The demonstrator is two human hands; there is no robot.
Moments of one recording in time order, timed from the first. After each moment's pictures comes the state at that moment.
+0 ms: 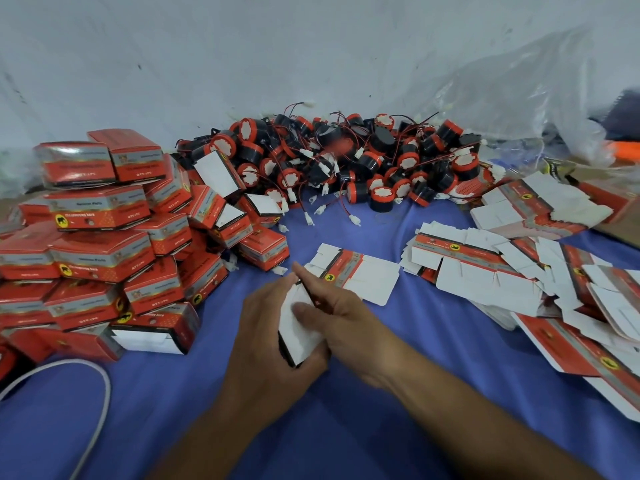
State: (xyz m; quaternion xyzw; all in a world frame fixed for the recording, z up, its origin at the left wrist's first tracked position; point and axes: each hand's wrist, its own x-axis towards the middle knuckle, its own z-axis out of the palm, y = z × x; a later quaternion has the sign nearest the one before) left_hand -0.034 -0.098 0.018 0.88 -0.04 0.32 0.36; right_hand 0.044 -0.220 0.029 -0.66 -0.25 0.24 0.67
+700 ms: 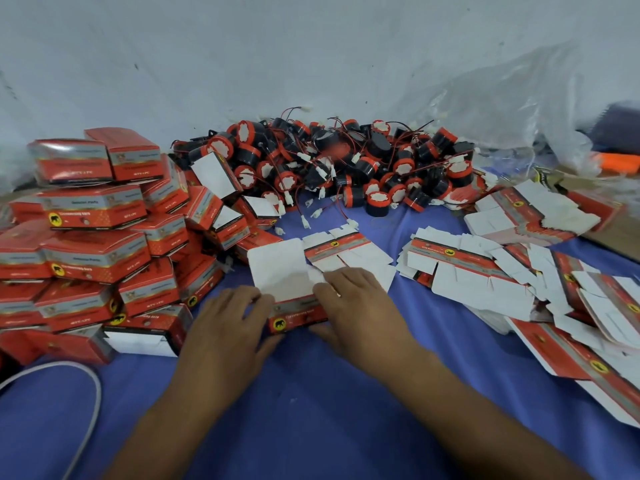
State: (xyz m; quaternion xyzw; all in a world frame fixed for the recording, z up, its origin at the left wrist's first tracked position) left_hand -0.023 -0.045 0.021 0.96 -0.06 0.26 0.04; right_hand 0.067 -0.235 0.029 -0.88 -0.42 -0.21 0.06
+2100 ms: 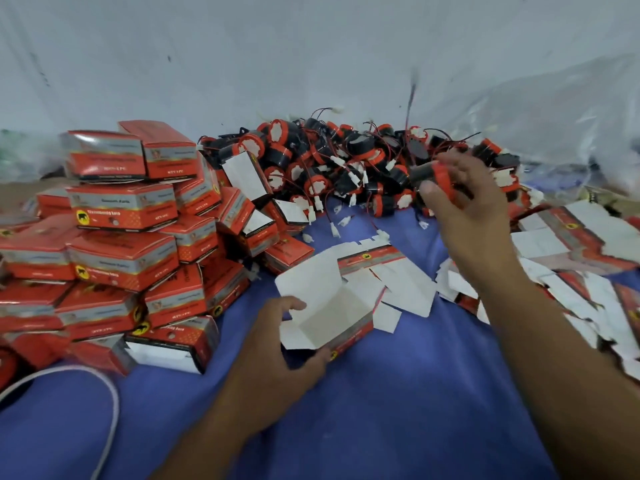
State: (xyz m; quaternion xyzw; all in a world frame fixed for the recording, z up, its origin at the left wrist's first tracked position) left_hand -0.011 -0.045 -0.006 0.85 0.03 0.21 0.48; right_hand 0.173 -0.251 0.105 -0.71 -0.27 -0.21 0.62
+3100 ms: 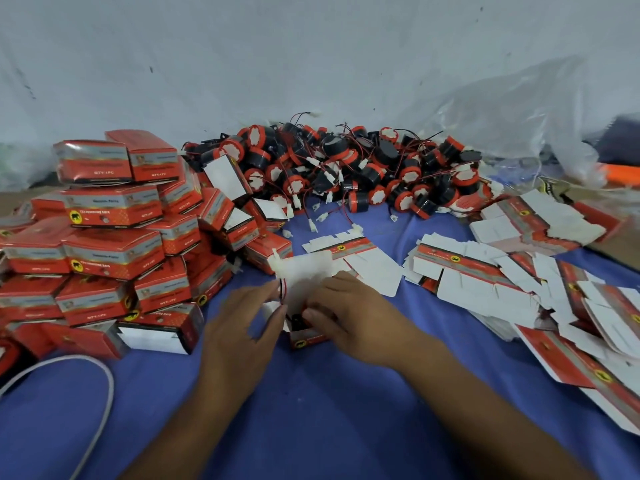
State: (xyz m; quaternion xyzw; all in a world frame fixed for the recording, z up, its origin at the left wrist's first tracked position) left_hand -0.019 -0.056 0.007 0.86 0.00 0.42 0.30; right_hand 0.075 -0.235 0.038 -0.79 -0.54 -0.11 0.28
